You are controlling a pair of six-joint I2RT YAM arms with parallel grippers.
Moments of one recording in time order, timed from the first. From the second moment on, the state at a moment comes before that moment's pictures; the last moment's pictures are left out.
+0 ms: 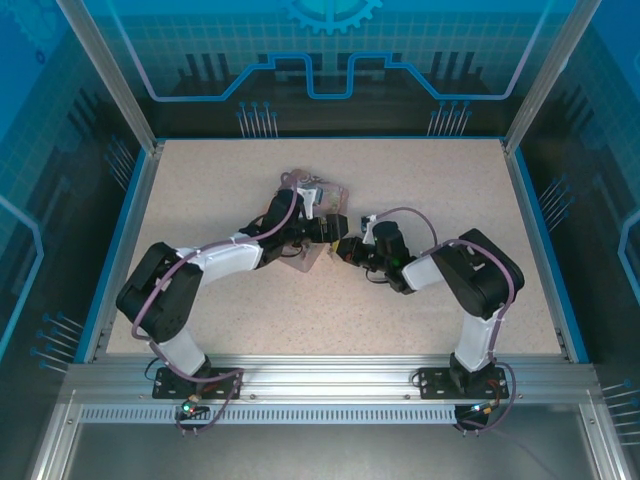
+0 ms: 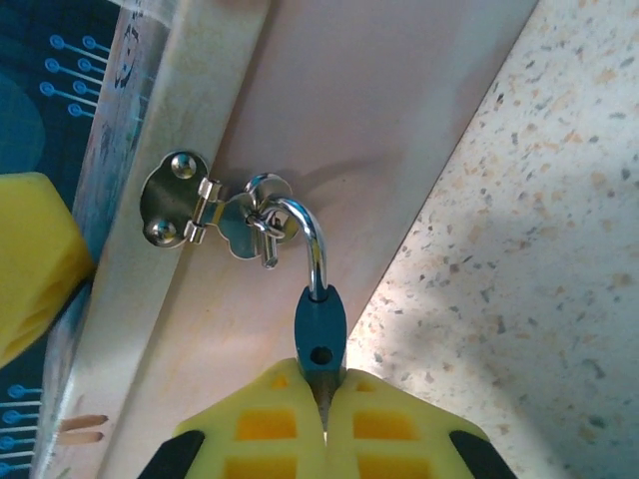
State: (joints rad) left arm -0.55 1.68 0.95 0.19 0.29 -0.61; right arm 0.52 1.86 0.65 0.72 -0.36 0.86
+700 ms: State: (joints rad) left arm -0.55 1.63 0.88 0.21 0.29 -0.63; right arm 0.48 1.91 0.65 0.84 -0.43 0.84
